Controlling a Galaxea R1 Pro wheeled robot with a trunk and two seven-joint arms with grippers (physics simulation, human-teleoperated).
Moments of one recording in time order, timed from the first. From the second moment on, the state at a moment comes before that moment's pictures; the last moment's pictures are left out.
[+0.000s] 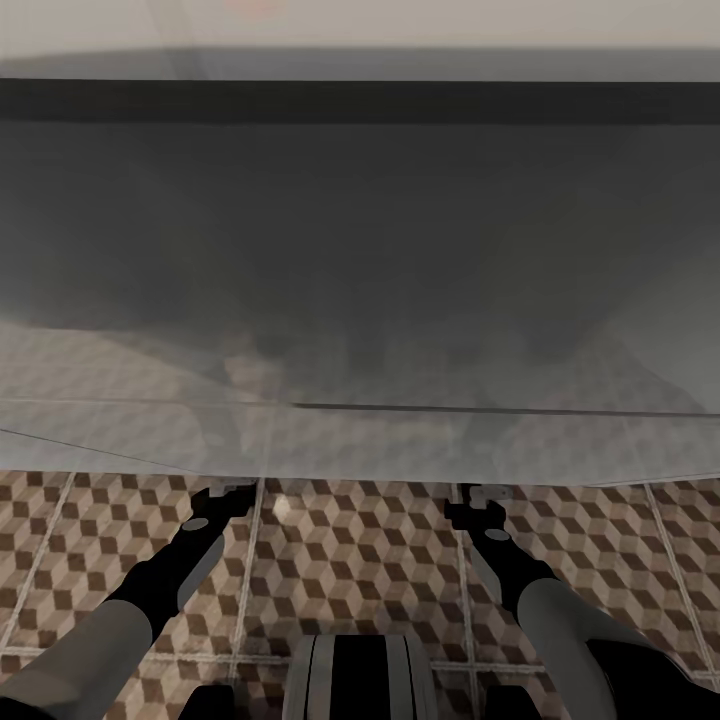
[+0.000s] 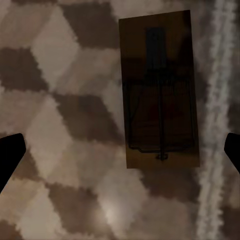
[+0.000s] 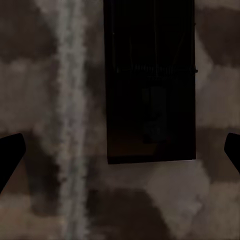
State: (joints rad) left arm -0.71 0.15 -0.35 -0.64 0.36 0.09 0.25; right arm -0.83 0.04 -0.12 -0.24 0.15 -0.10 -0.15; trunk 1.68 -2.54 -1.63
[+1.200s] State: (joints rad) left arm -0.71 0.15 -0.35 -0.64 0.36 0.10 0.25; right arm -0.83 0.04 -0.12 -0.24 0.15 -0.10 -0.15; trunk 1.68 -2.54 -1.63
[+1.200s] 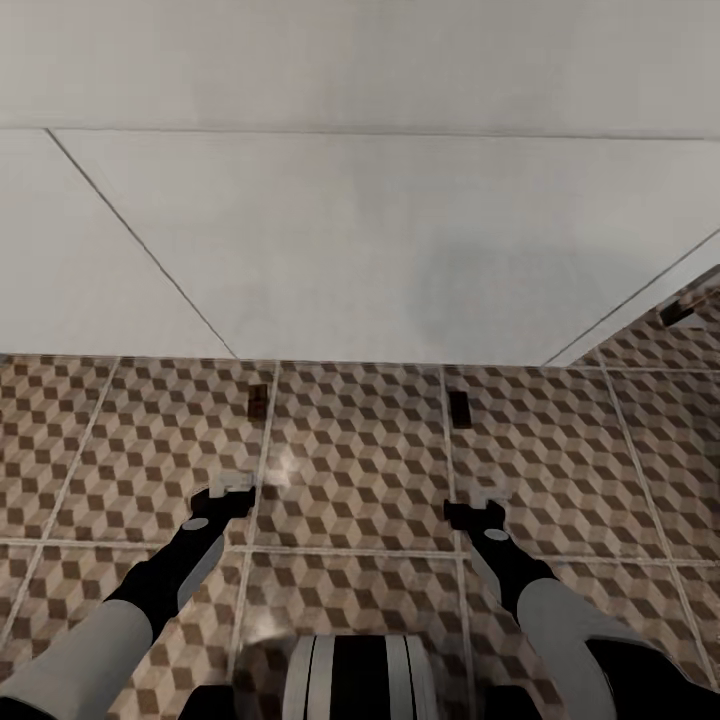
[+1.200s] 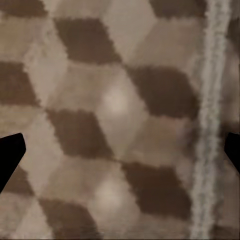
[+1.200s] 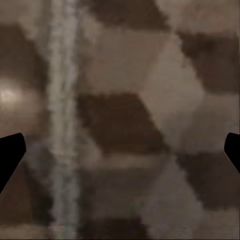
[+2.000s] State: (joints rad) left arm -0.71 0.15 -0.35 -0.64 0.36 0.10 0.25; right arm -0.83 0.04 -0.12 -0.24 0.15 -0.10 -0.15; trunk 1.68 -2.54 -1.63
